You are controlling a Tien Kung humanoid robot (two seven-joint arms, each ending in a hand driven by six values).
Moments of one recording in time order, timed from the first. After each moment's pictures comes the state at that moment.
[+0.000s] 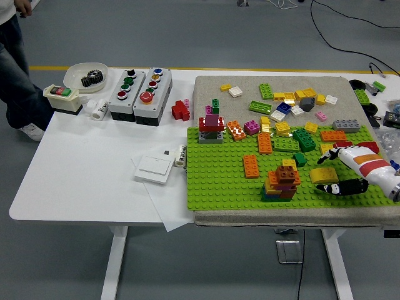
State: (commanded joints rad) left arm -0.23 0.08 -0.31 -0.30 0.62 0.24 0.27; right arm 0.41 -0.55 0.92 1.03 -1.96 -0.16 0.32
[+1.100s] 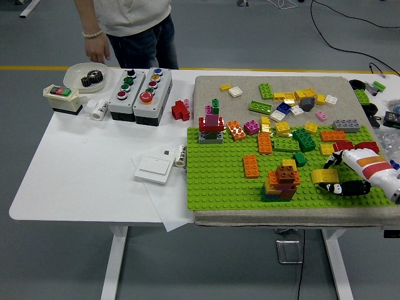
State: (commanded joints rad) left arm -0.24 0.08 -0.32 -0.30 0.63 0.24 0.27; right arm 0.41 -0.53 0.90 0.96 -1.94 -0.22 0.36
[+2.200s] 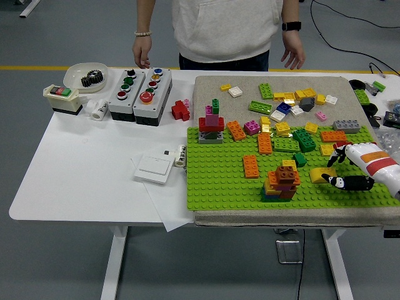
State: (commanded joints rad) left arm -0.24 0.08 -0.32 -0.30 0.64 0.23 0.28; right arm 0.40 -0.54 0.94 0.98 -1.95 -0.26 0.40
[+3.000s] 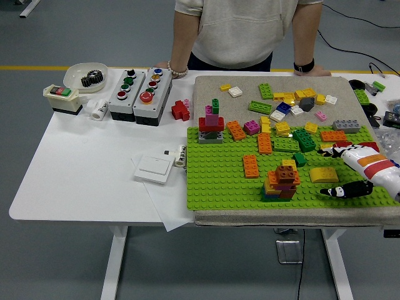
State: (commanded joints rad) left arm -0.24 0.08 -0.32 -0.30 0.64 0.23 0.27; right arm 0.38 -0.56 0.96 1.04 -2.01 -0.17 0.38
